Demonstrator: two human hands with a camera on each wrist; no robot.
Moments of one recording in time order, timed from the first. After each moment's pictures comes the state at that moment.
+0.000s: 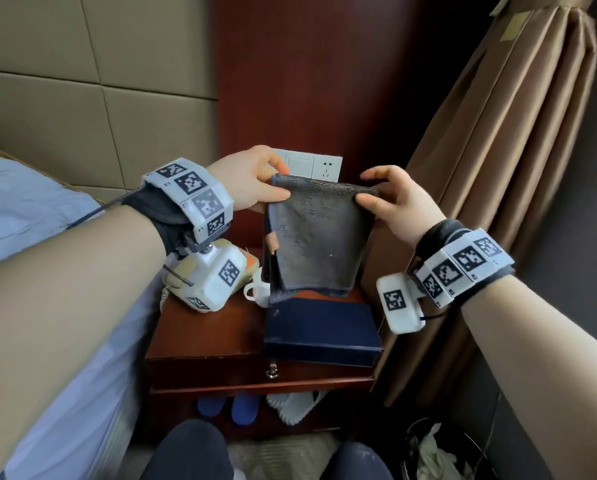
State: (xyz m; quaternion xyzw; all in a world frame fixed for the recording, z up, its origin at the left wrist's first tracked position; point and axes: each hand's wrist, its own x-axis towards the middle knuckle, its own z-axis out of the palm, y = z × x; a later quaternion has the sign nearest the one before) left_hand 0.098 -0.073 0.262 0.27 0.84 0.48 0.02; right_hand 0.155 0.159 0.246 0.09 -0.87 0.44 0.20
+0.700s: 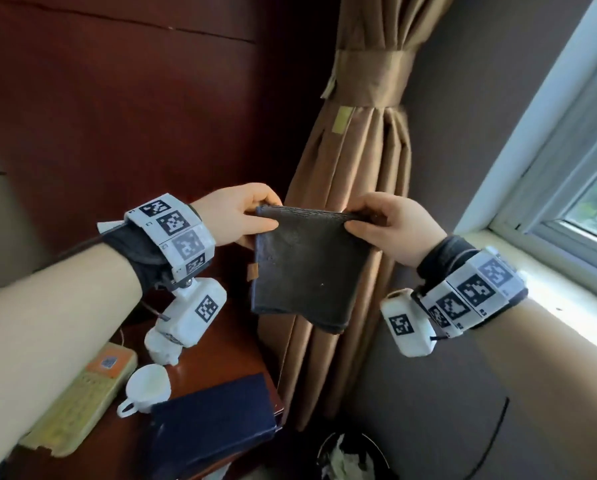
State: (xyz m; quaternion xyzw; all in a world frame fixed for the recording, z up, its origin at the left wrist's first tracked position) left_hand 0.000 0.129 0.423 0.42 0.80 0.41 0.15; right_hand 0.139 0.324 0.440 -0.08 -0.95 0.24 0.16
